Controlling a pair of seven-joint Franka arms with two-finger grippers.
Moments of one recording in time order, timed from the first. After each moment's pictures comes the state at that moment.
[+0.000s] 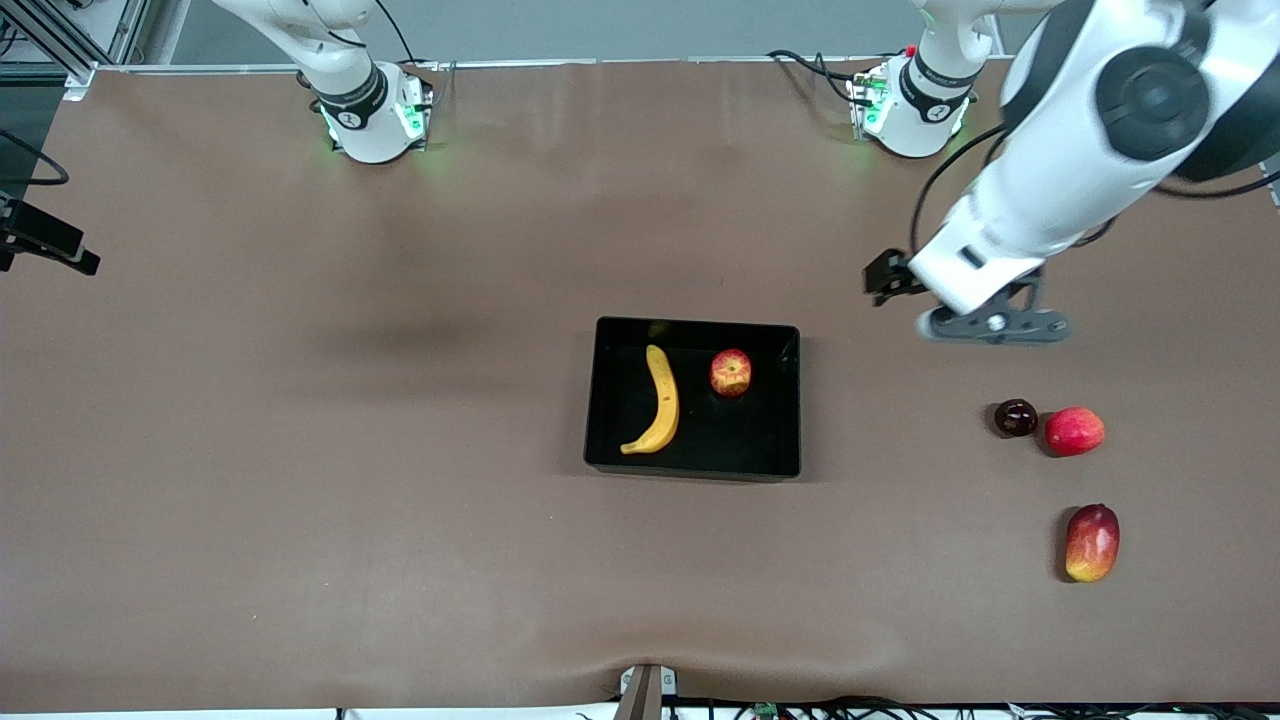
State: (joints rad) left arm -0.01 0.20 -0.43 -1.54 0.02 1.67 -0.39; right arm -0.20 0.02 0.06 -1.50 0.04 1.50 -0.06
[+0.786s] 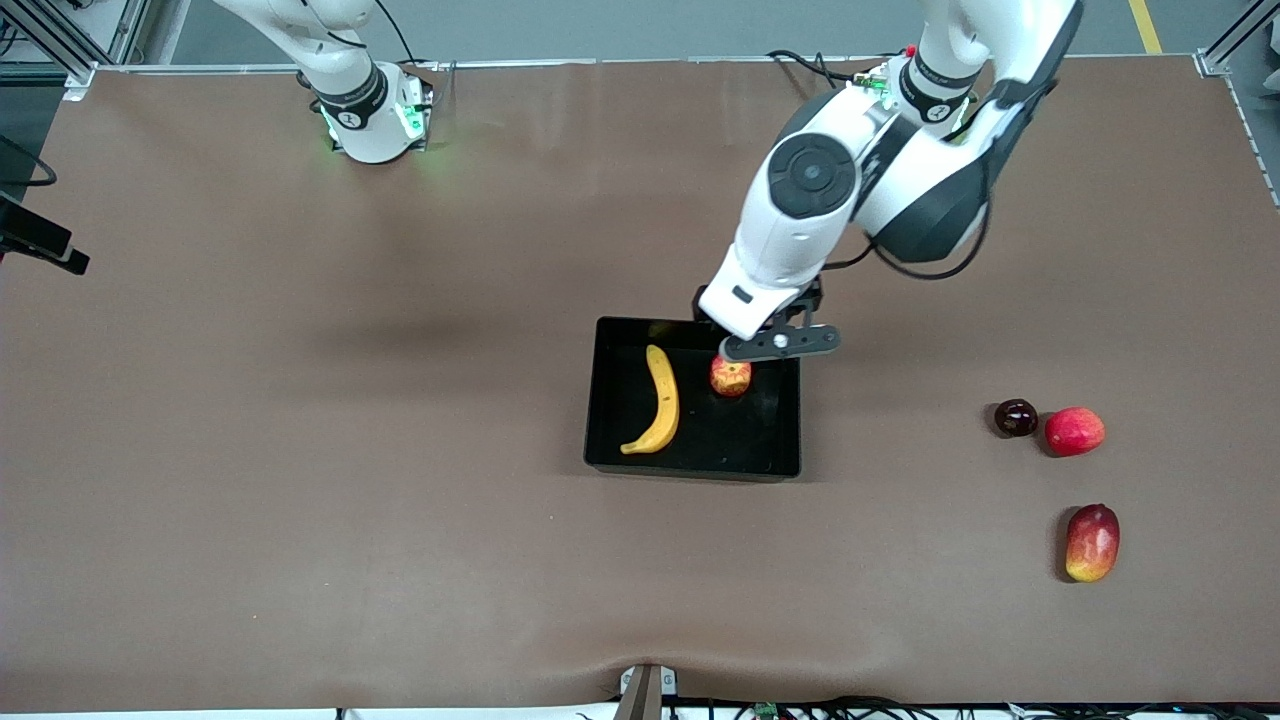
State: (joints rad) left arm -0.29 0.43 -0.43 -1.54 0.12 1.90 -0.85; right arm -0.22 0.02 0.06 -1.50 0.04 1.49 -0.06
